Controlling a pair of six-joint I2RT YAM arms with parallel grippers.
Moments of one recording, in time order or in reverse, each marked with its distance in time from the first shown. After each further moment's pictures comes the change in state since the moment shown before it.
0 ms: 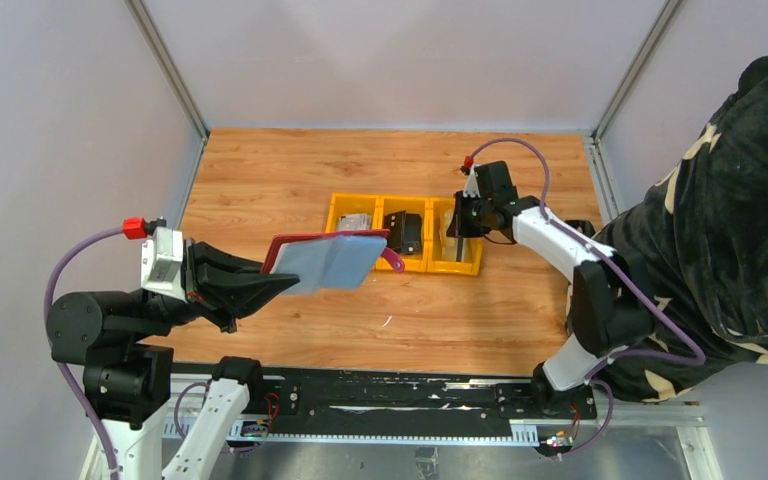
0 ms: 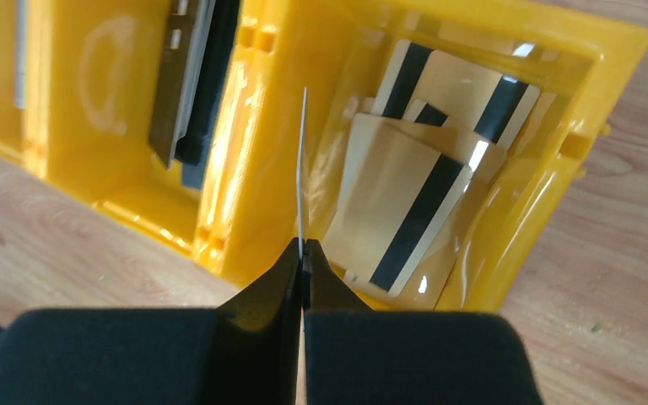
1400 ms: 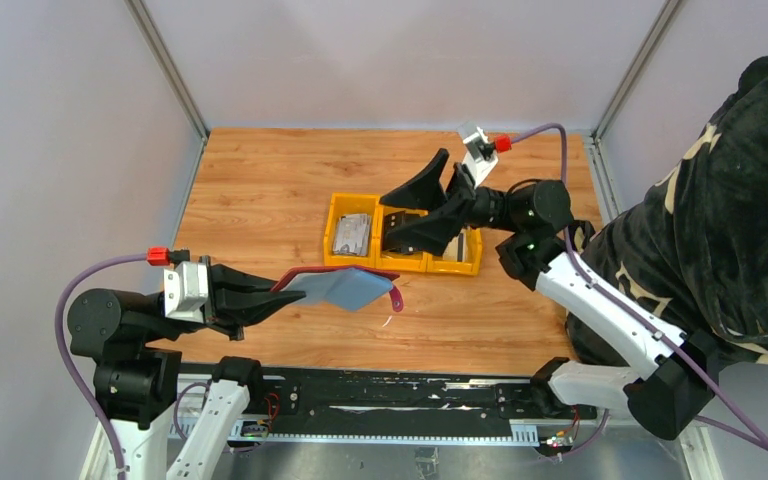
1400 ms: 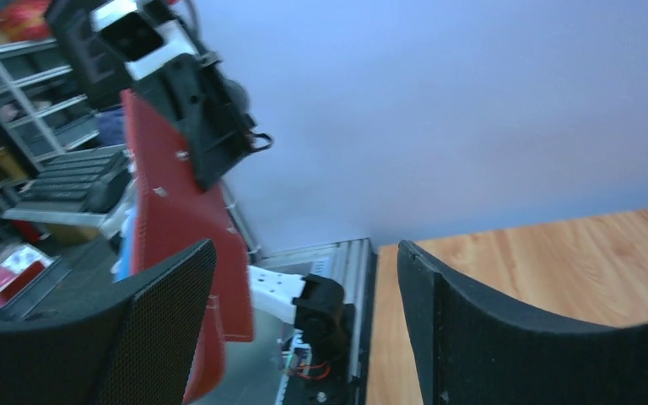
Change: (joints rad) left arm 0.000 -0.050 -0.092 -0.046 0.121 0.282; right arm 0.295 -0.398 -0.027 1.020 -0.625 0.462
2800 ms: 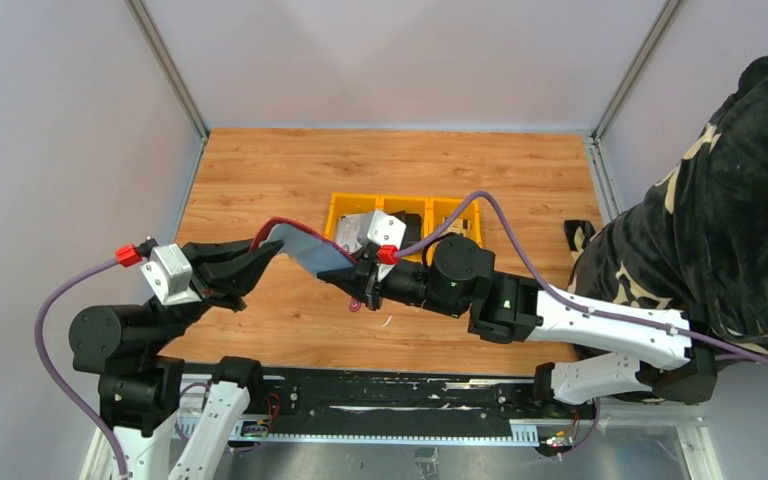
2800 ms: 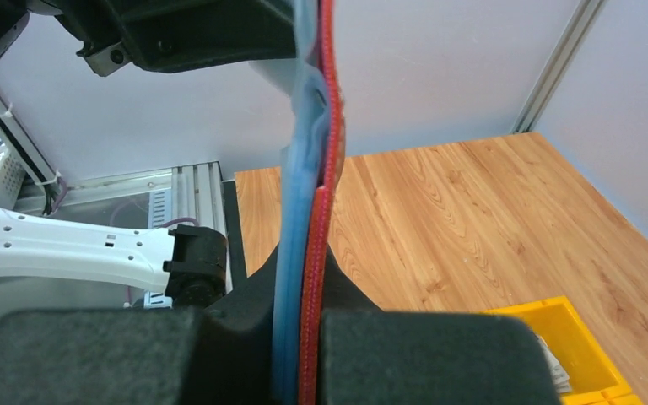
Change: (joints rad) left arm -0.007 -0.057 -0.048 0.045 -0.460 0.060; right arm 0.714 0.022 0.178 -0.629 0.903 -0.796
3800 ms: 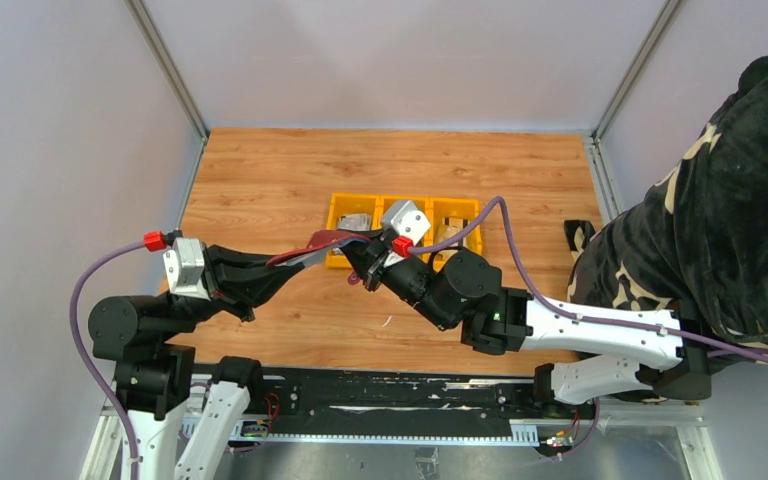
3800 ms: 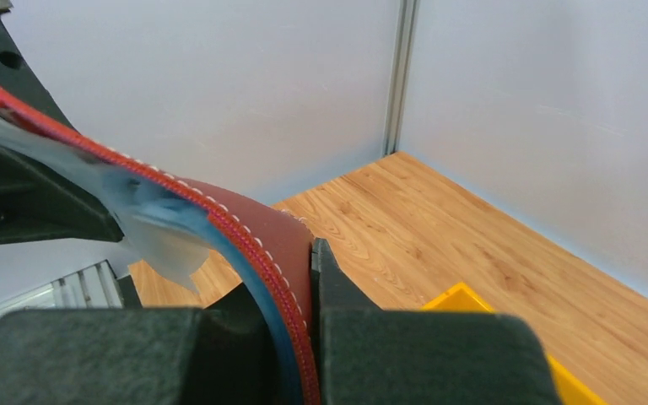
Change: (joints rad) left arm 0.002 -0.004 -0.122 0.149 0.217 -0.248; right arm 0.042 0.012 -0.071 0.269 0.439 -0.069
